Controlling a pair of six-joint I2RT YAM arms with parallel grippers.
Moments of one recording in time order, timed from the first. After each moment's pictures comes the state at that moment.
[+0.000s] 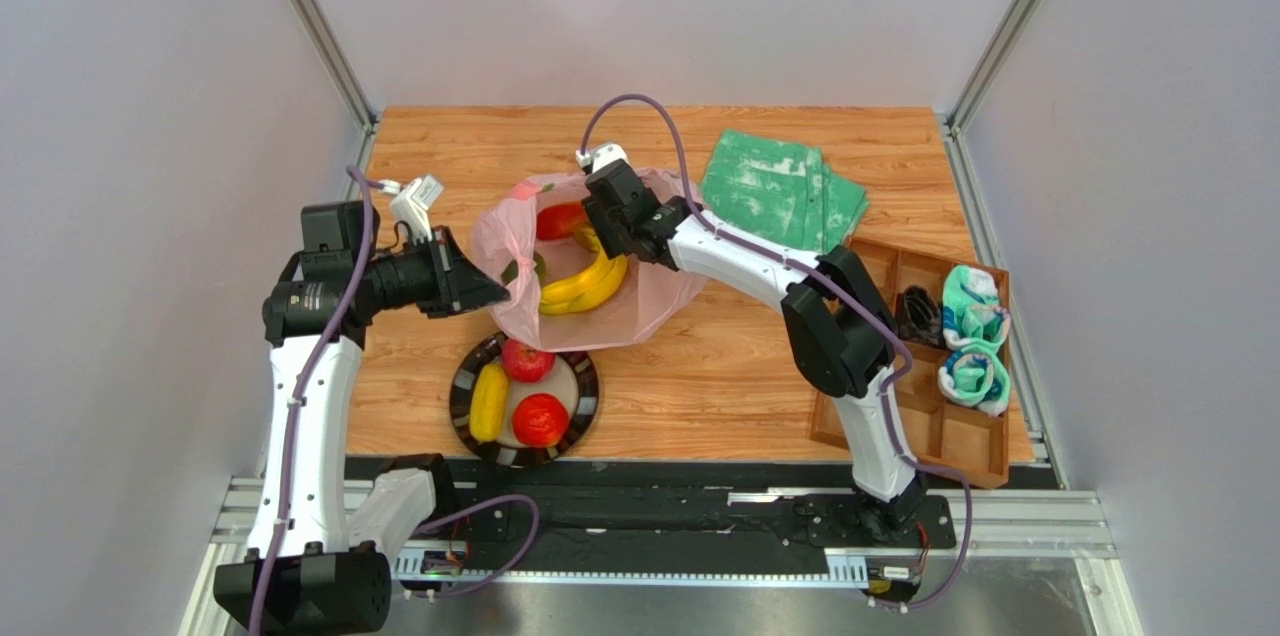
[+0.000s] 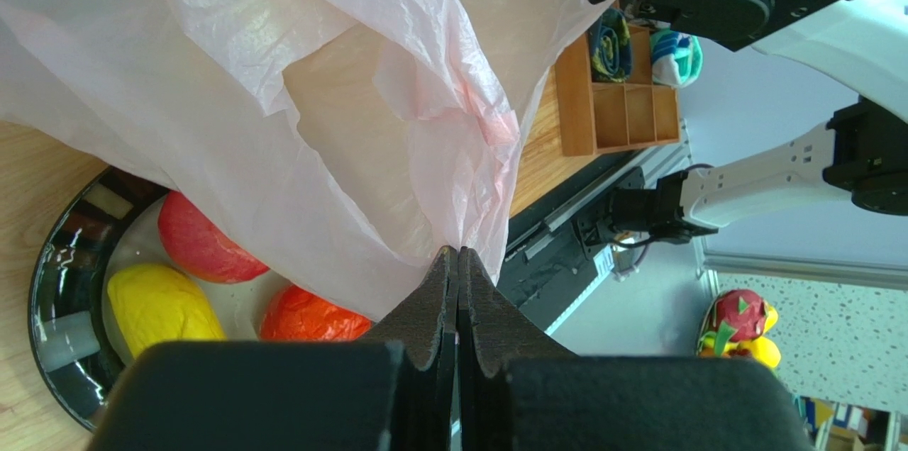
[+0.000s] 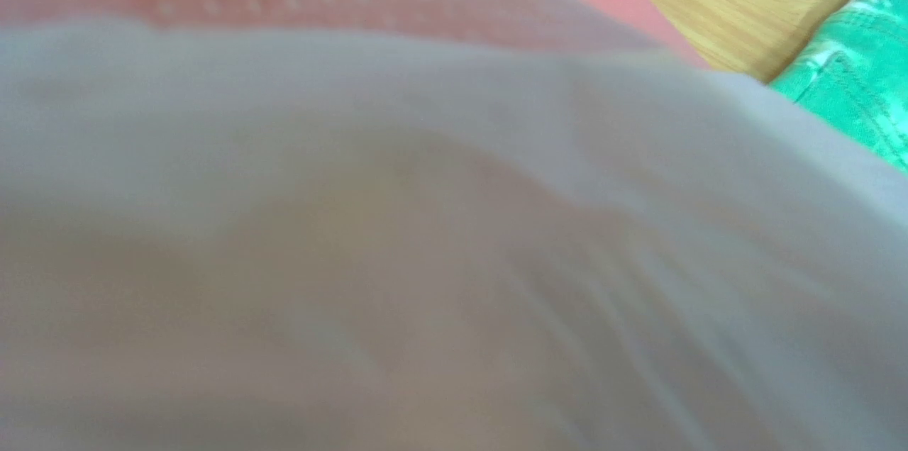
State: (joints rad) left arm 0.11 0.95 1.10 -0.96 0.88 -0.18; right arm 0.80 2.10 1.73 -0.38 0.34 0.13
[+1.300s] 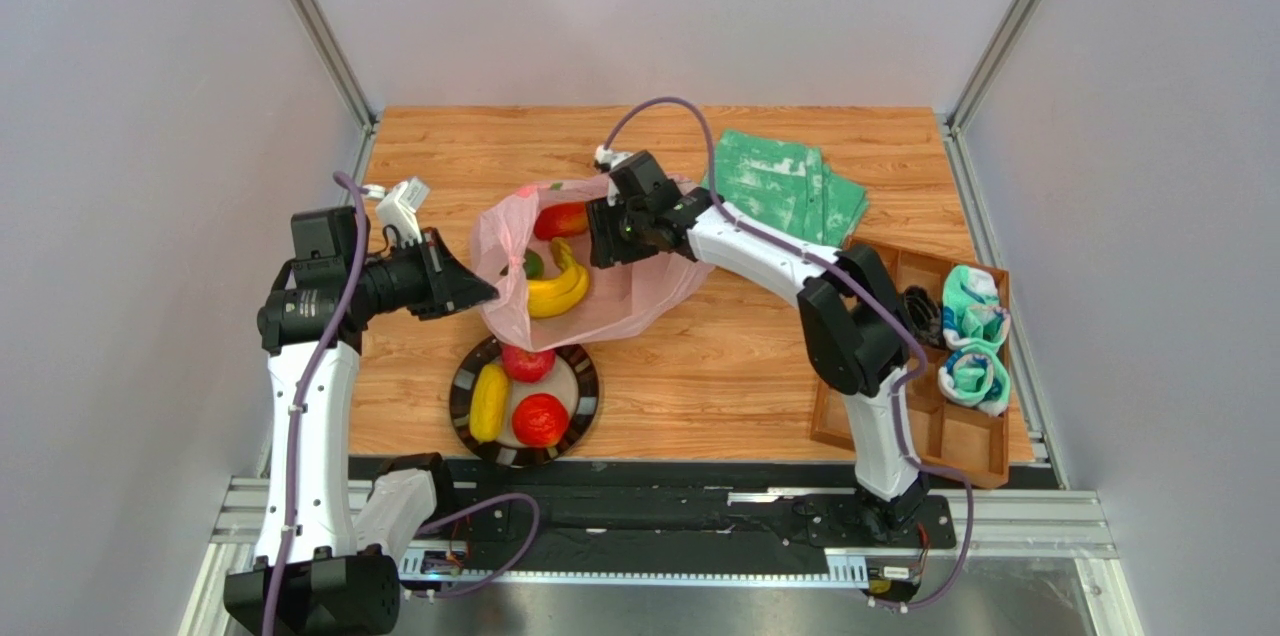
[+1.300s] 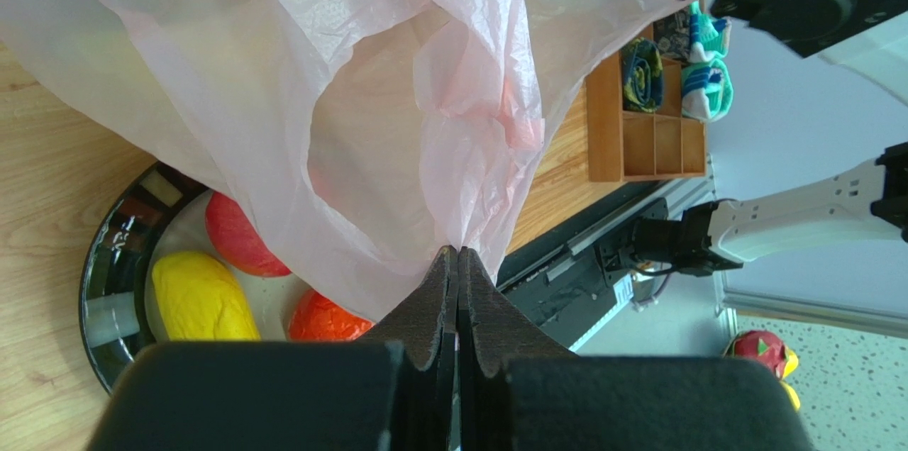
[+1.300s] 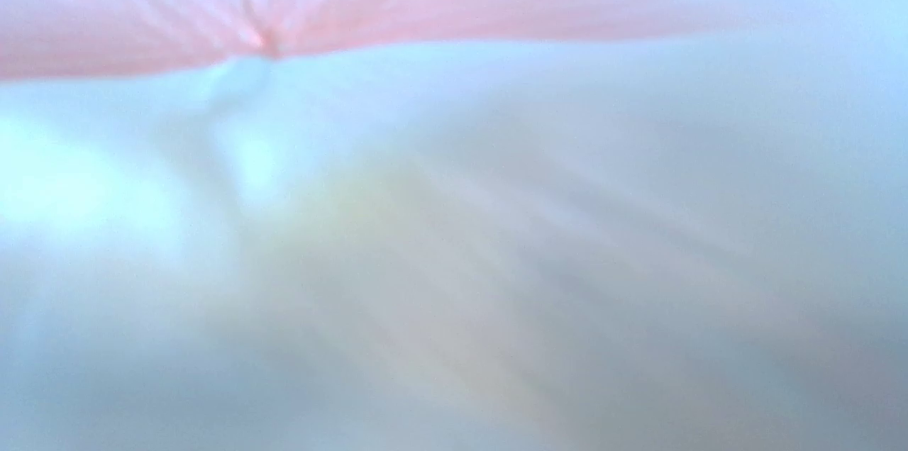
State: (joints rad) left arm 0.17 0.93 1.08 -0.95 0.84 -0.19; right arm 0.74 2.08 1.69 -0.41 -0.09 0.35
